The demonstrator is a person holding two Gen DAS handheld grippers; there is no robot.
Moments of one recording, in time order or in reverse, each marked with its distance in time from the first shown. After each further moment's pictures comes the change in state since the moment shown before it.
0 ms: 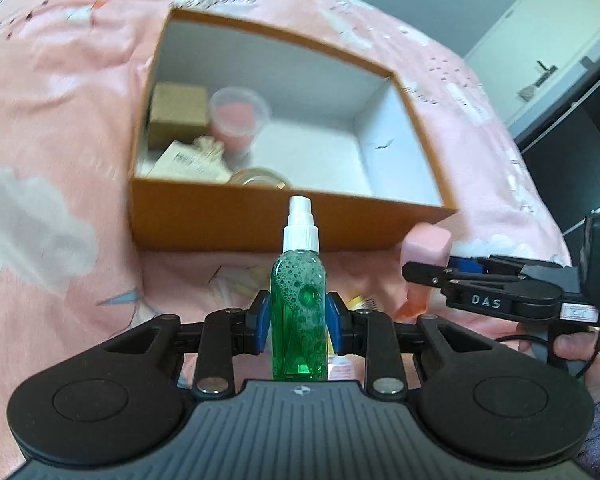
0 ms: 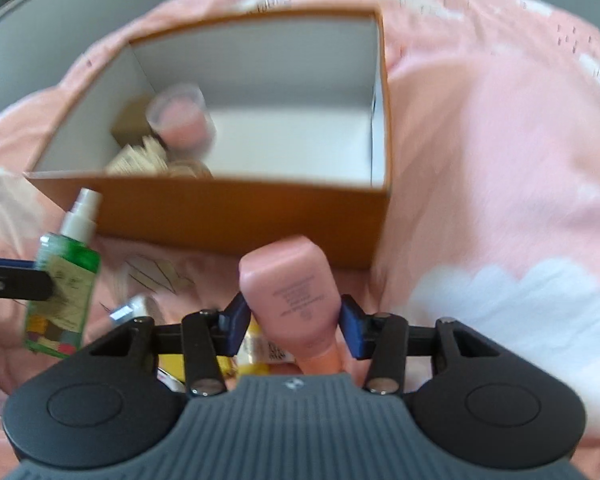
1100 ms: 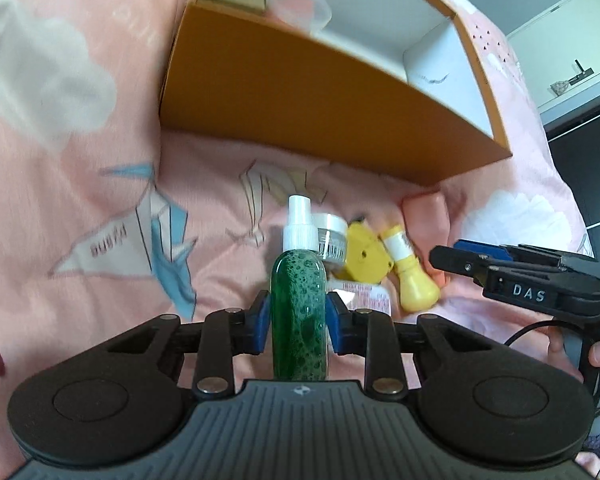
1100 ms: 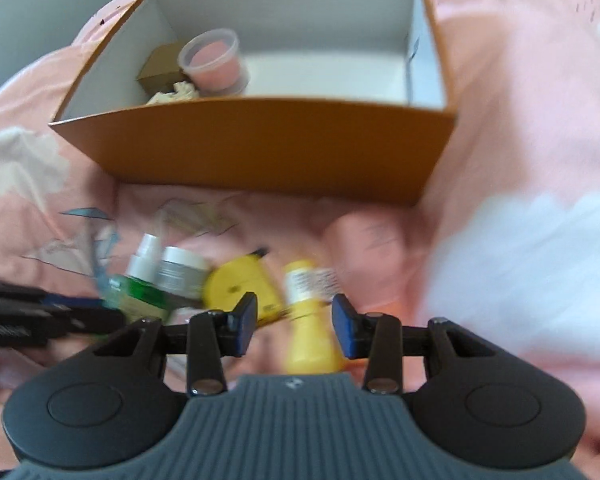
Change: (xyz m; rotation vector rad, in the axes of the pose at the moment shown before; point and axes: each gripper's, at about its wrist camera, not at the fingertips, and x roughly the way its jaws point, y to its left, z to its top) left arm 0.036 0.034 -0.043 -0.156 0.160 0.020; right arm 0.011 0.029 -0.017 -0.004 0.158 0.015
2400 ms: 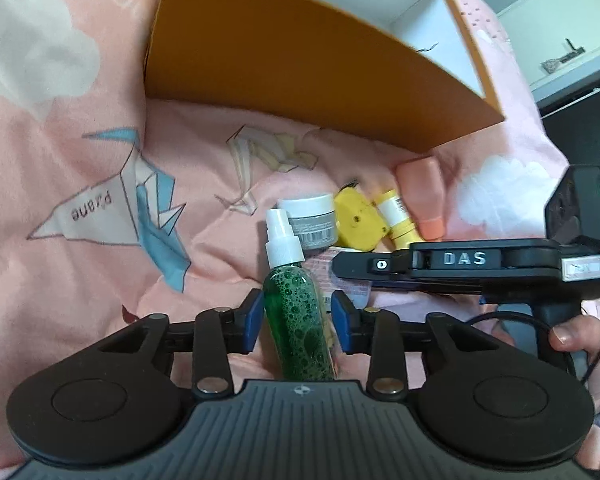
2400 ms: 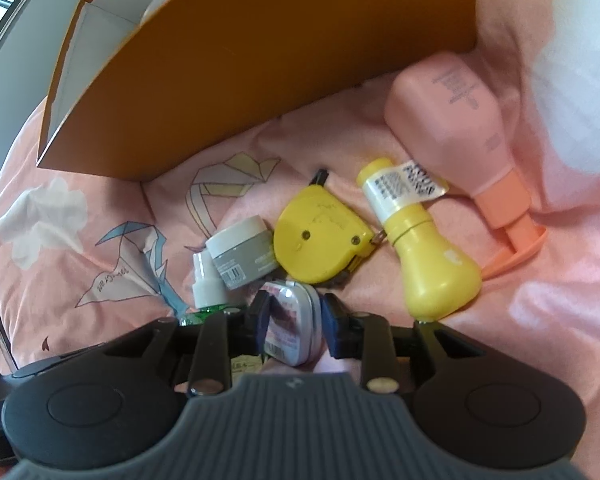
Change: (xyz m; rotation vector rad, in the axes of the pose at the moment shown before) left arm 0.017 -0.001 -0.012 0.015 0.088 -0.020; right arm 0.051 -0.004 -0.022 0.434 0.188 0.302
